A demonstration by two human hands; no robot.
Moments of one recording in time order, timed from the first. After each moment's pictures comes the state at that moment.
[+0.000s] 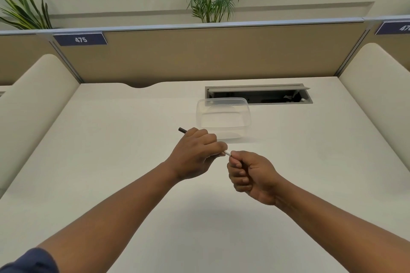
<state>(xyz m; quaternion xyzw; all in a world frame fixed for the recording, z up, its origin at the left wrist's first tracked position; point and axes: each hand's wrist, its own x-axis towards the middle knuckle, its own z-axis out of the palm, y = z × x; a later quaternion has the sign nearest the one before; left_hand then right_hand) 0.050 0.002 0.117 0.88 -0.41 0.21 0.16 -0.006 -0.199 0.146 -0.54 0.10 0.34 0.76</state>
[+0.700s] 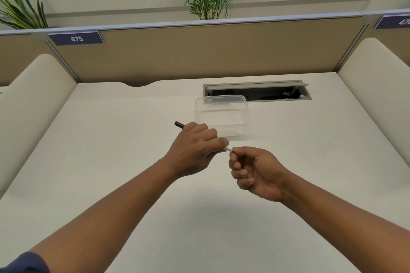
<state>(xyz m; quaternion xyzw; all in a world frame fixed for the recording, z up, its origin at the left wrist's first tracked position) 0.048 -0.002 0.137 0.88 -0.41 0.22 0.11 -0.006 -0.209 0.158 -0.48 0.14 0.36 0.79</state>
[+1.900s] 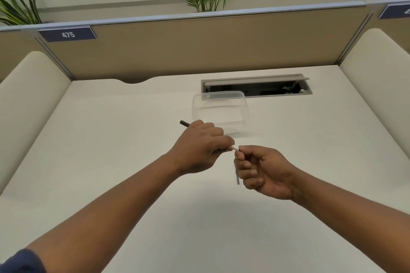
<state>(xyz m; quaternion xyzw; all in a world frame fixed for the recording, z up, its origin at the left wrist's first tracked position) 0.057 -0.019 0.144 0.89 -0.42 0.13 0.13 0.004 -0.230 0.152 -0.43 0.14 0.39 0.80</state>
